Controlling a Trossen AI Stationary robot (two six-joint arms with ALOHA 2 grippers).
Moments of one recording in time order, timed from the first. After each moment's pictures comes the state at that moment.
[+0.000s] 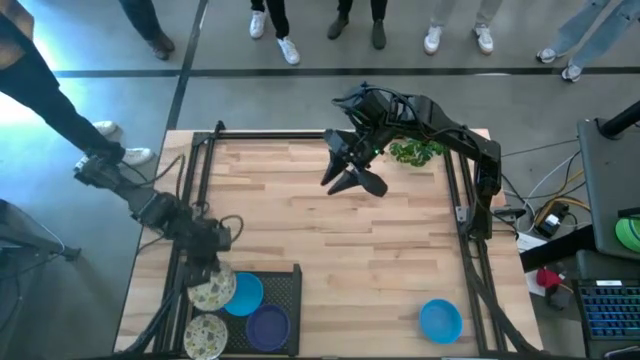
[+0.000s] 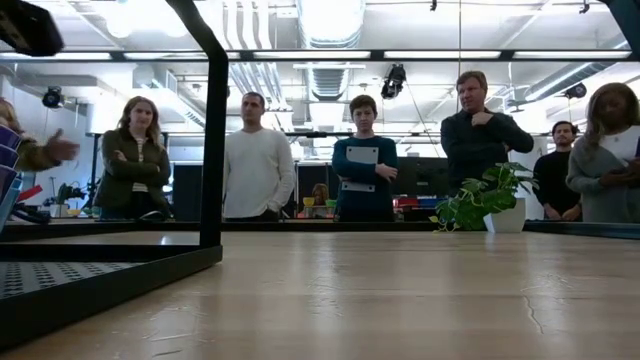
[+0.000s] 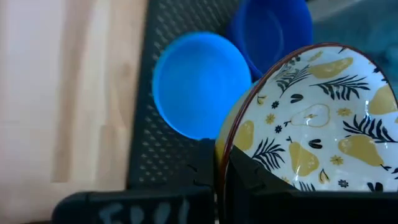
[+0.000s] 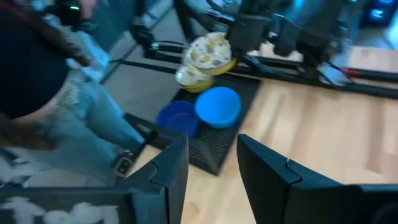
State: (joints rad) left arm -0.56 0.93 0.97 -1.09 0.18 -0.78; right arm -0.22 1.89 2.33 -1.17 -0.76 -0.22
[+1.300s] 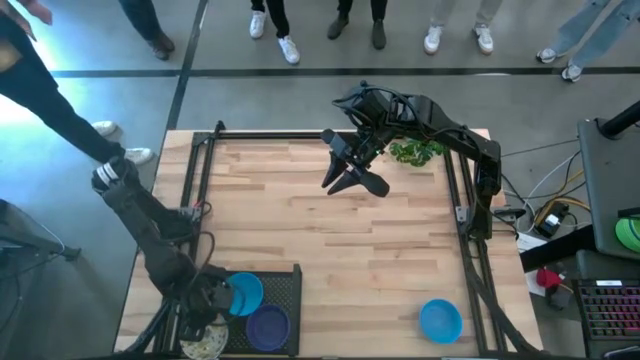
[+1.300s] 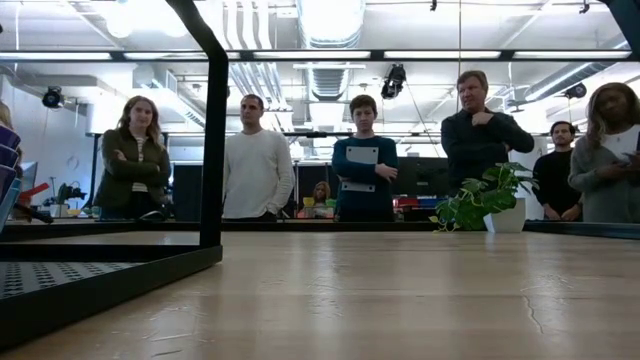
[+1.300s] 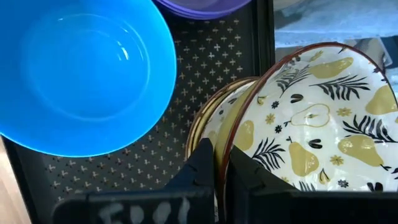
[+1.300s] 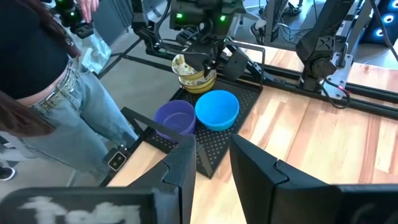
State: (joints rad) left arm -0.94 1.30 0.96 -0.79 0.14 -0.87; right arm -0.22 1.89 2.33 -1.17 -0.78 -0.31
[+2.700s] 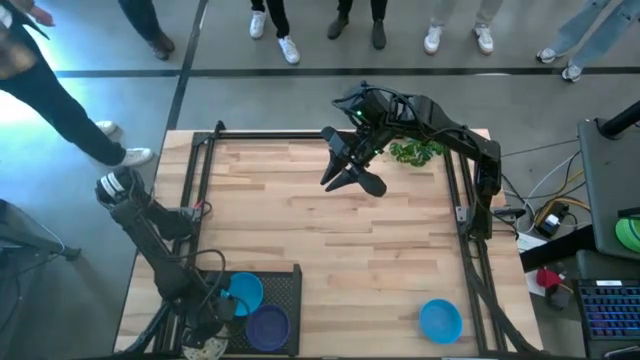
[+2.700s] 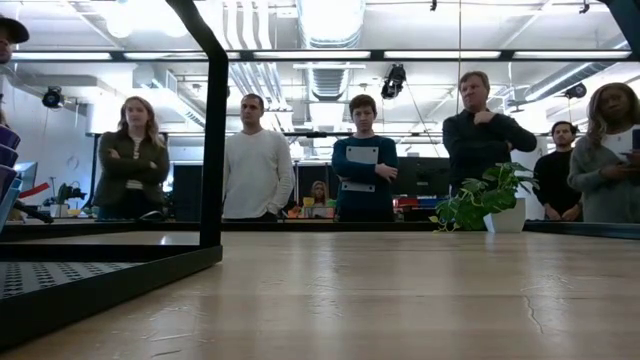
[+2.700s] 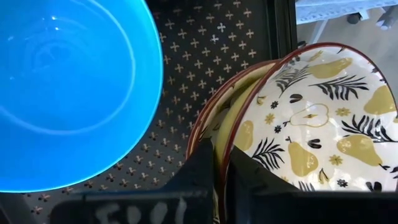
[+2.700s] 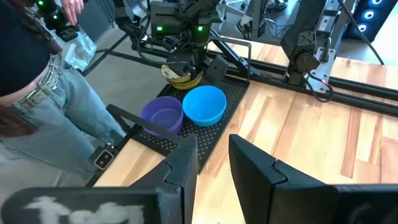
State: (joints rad) left arm -0.97 1.42 0.93 -0.71 0.14 -0.81; right arm -0.22 1.89 2.33 -1.17 -0.72 -0.31
